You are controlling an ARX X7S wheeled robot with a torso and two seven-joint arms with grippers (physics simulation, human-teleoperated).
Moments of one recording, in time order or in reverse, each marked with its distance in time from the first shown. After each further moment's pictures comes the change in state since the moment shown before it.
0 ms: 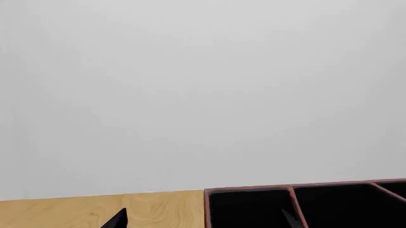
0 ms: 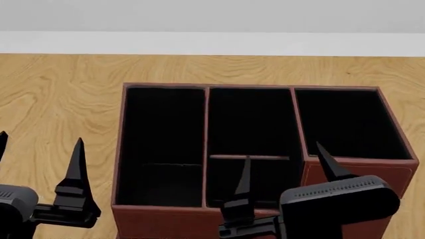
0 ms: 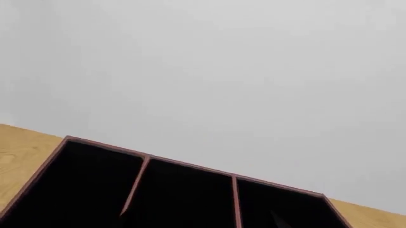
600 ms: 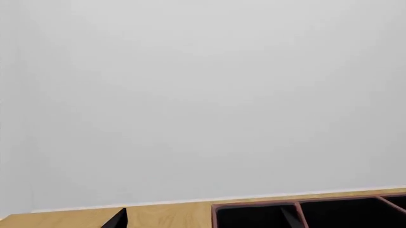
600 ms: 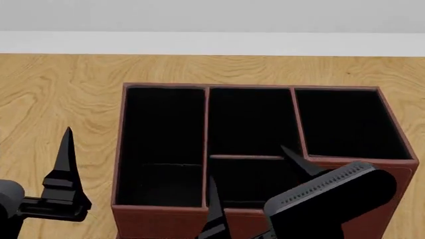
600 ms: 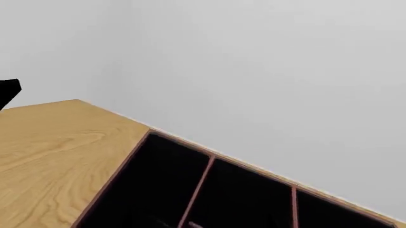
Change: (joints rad) left arm -0.042 -0.025 -0.006 0.098 -0.022 -0.103 -0.042; right arm 0.114 0.107 0.093 -0.322 0.303 0.459 -0.115
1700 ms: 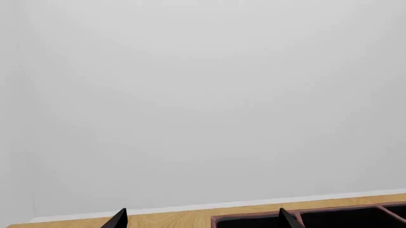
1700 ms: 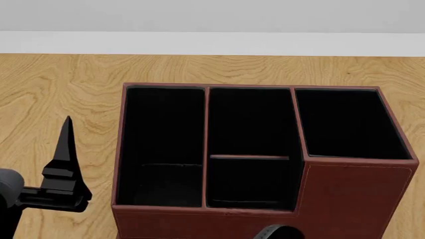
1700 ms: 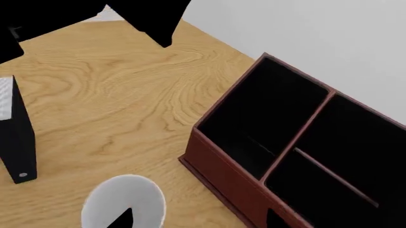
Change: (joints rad) left arm -0.065 -0.018 0.019 0.026 -0.032 -0.062 -0.041; right arm 0.234 0.270 -0.042 -0.027 1.392 0.285 0.854
